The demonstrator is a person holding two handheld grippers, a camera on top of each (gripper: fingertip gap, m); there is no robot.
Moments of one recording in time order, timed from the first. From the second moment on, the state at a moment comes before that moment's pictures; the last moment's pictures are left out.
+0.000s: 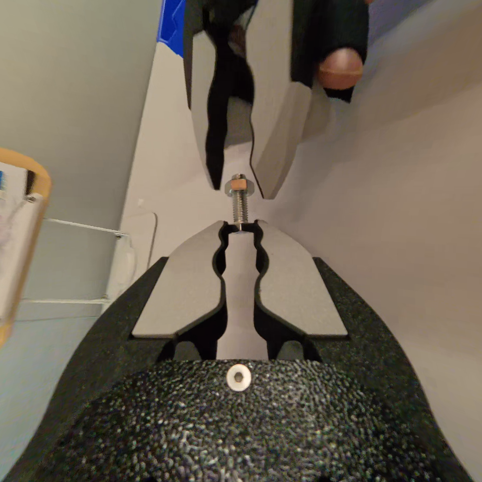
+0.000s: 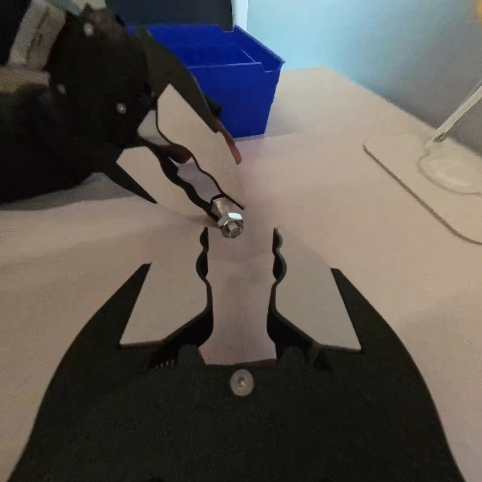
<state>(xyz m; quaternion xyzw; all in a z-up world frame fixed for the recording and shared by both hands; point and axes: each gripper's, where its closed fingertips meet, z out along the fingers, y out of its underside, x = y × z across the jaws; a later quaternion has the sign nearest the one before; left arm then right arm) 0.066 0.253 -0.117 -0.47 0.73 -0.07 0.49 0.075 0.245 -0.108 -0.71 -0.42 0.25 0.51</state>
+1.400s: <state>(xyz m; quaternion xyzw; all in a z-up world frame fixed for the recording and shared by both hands) 0.072 0.253 -0.115 -0.44 0.74 -0.04 0.51 0.072 0.230 -0.097 -0.73 -0.36 0.38 0.44</state>
